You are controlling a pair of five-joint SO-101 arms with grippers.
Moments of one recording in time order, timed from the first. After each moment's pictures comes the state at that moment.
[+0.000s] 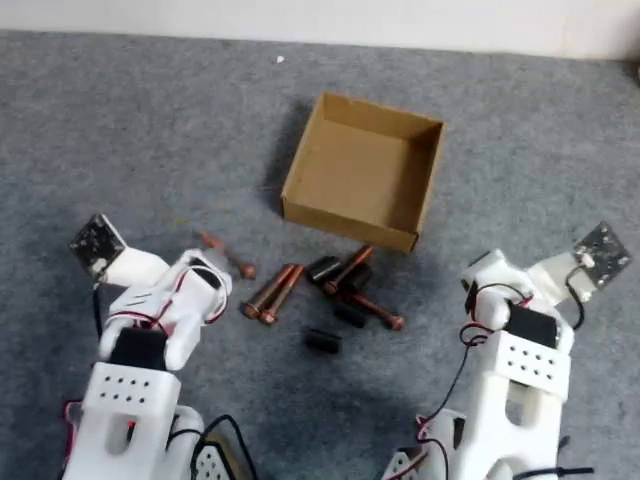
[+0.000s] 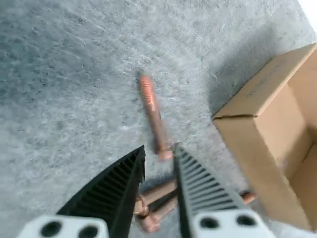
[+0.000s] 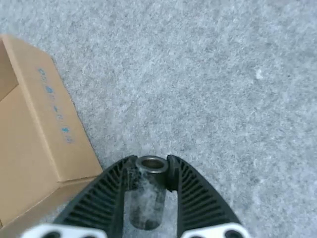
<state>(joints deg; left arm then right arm) 0.5 -64.1 74.1 44.9 57.0 12.0 -48.8 61.8 45.9 -32.9</state>
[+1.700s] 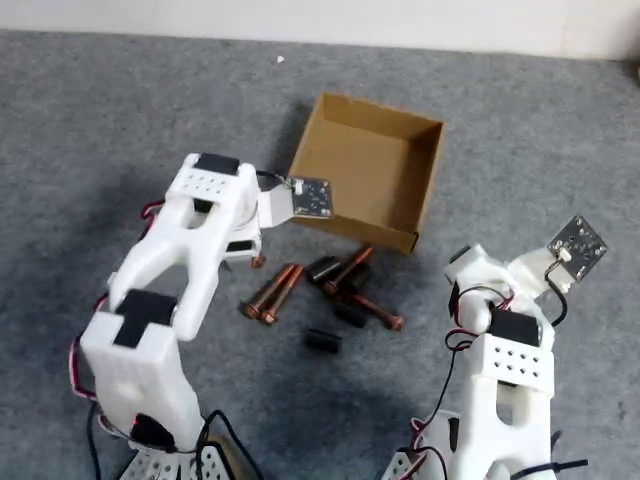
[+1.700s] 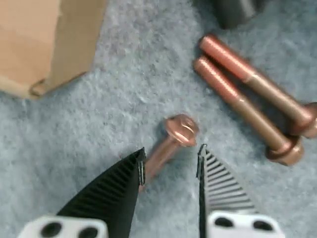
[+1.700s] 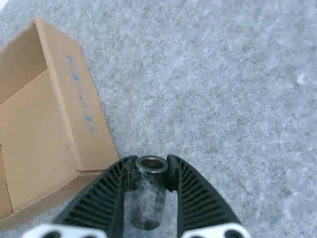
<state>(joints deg) 5.5 18.4 7.0 70.1 -66.8 6.8 -48.9 65.7 38.4 -32.9</state>
